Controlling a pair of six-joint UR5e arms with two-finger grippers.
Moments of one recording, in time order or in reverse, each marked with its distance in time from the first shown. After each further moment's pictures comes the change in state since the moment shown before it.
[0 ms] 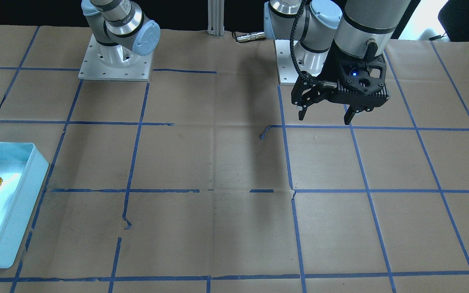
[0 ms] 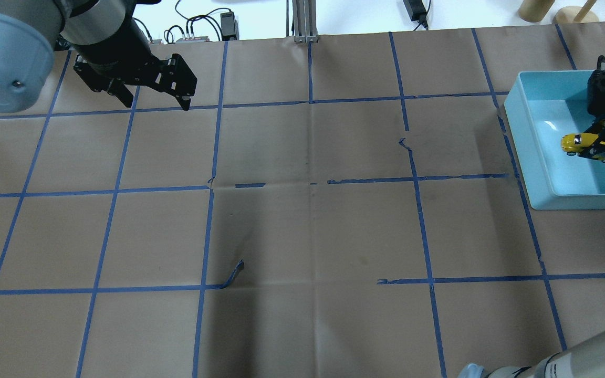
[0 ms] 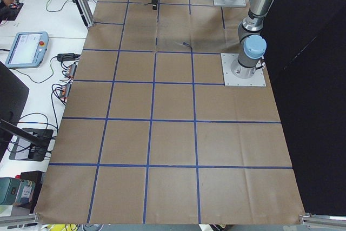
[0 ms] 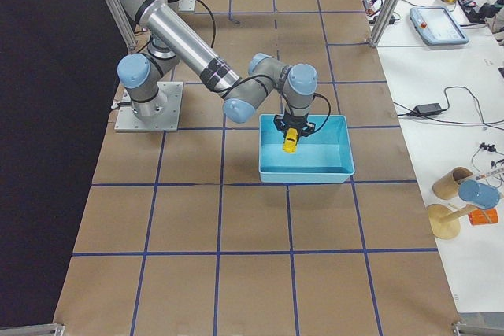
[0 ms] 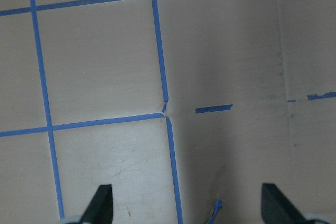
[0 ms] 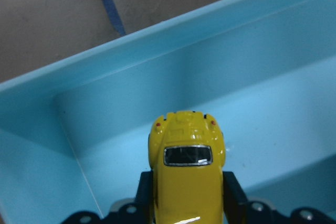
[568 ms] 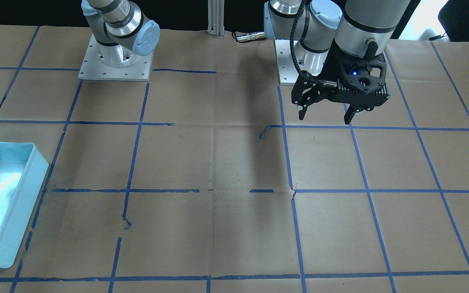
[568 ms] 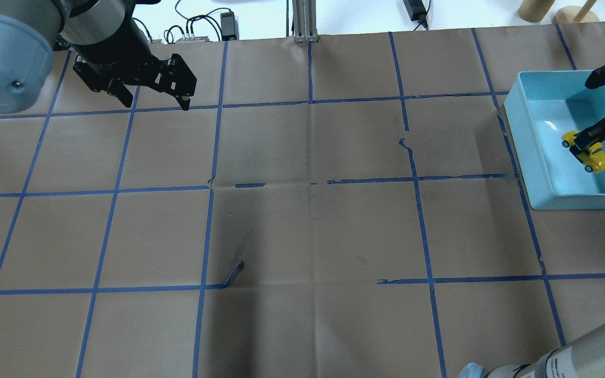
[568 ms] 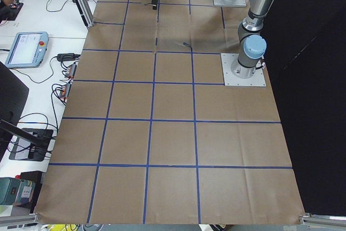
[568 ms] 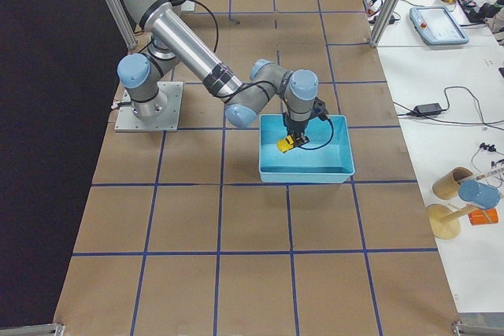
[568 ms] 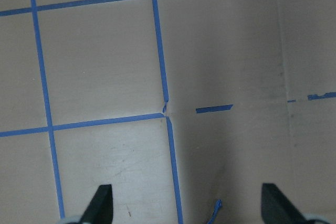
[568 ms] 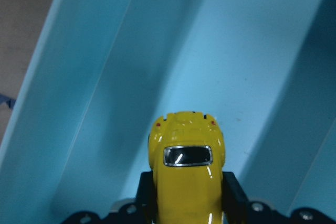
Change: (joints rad) left arm 0.000 0.002 0.000 0.000 0.000 0.000; right arm -0.002 0.038 0.003 -0.064 -0.006 0.847
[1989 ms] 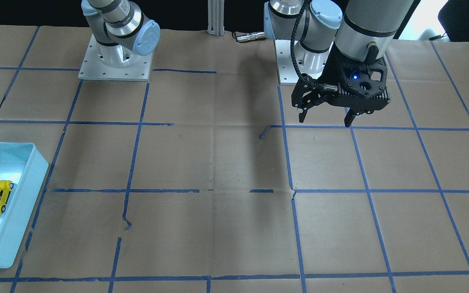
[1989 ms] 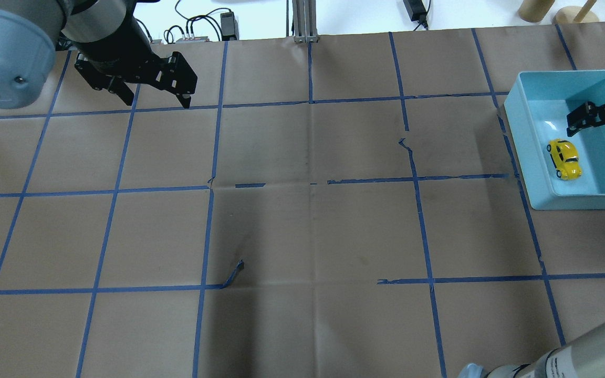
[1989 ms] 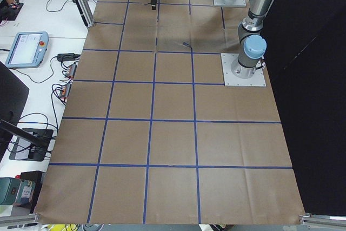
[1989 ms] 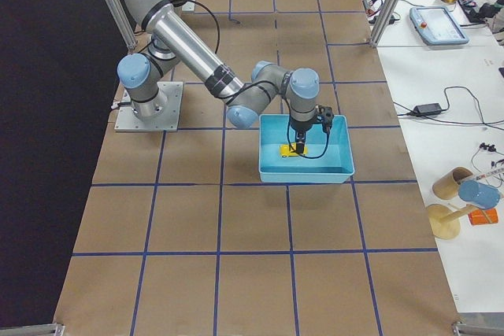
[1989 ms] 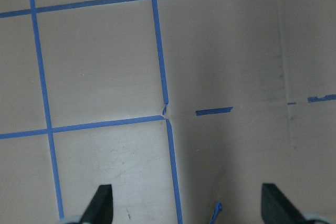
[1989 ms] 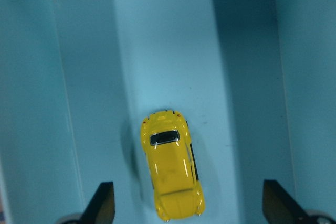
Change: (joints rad) left arm 0.001 -0.013 0.011 0.001 -0.002 0.000; right arm 0.017 -0.037 -0.023 -0.019 0.006 0.453
